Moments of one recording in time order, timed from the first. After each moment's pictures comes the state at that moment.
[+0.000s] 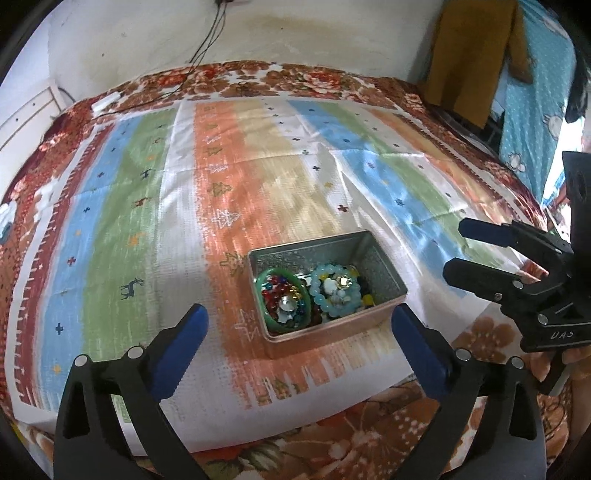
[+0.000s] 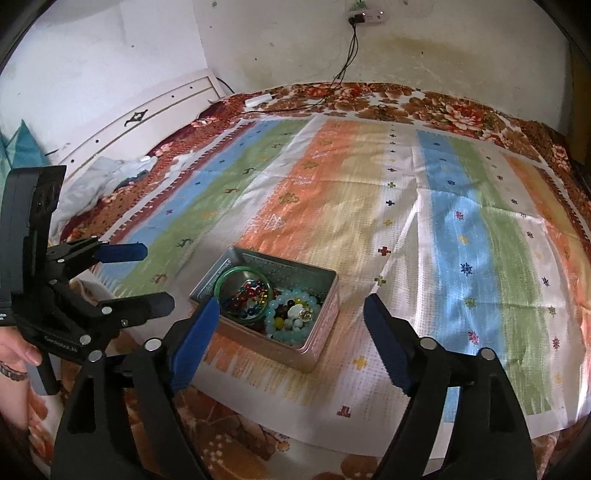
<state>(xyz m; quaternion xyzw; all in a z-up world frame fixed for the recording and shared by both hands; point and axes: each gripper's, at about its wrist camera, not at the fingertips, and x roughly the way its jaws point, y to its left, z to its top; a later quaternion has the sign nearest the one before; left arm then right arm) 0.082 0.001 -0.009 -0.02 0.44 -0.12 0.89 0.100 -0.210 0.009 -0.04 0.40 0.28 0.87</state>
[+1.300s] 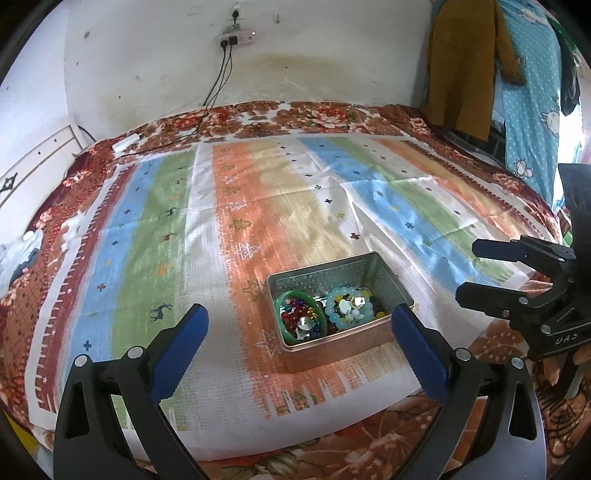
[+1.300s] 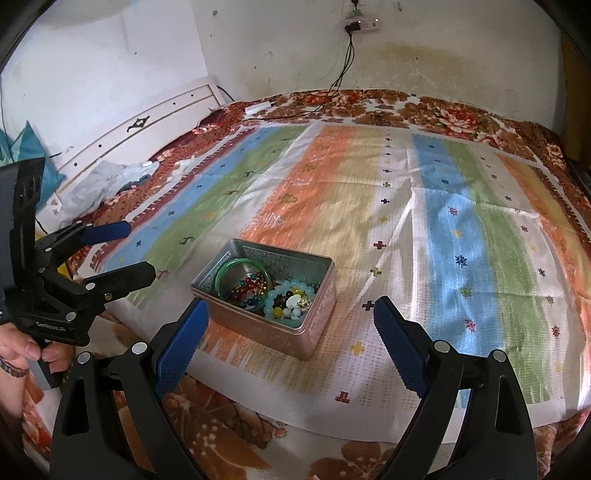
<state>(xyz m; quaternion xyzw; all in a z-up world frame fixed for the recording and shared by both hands) 0.055 -0.003 0.004 0.01 0.37 -0.08 0.93 0.082 -0.225 0.003 -0.04 0.38 0.28 0.88</state>
